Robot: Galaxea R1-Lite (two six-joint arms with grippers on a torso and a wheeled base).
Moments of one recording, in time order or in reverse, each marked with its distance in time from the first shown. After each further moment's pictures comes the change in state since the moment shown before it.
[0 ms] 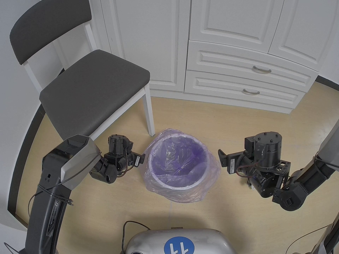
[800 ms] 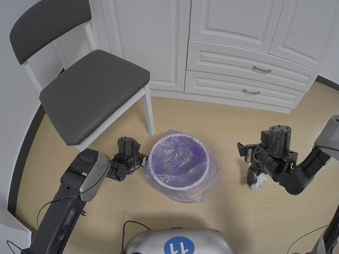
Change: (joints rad) left arm -0.001 0.271 -0.501 0.241 -0.028 0.006; right arm -0.244 0.074 -0.028 -0.036 0.129 0.005
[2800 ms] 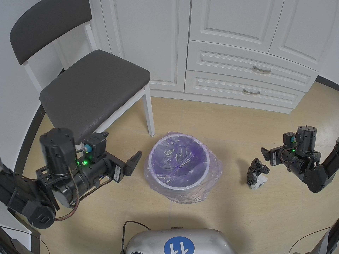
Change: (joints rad) left arm -0.277 -1.285 1.533 -0.522 0.099 0.028; right arm -0.210 -0.144 0.151 0.025 0.150 -0.211
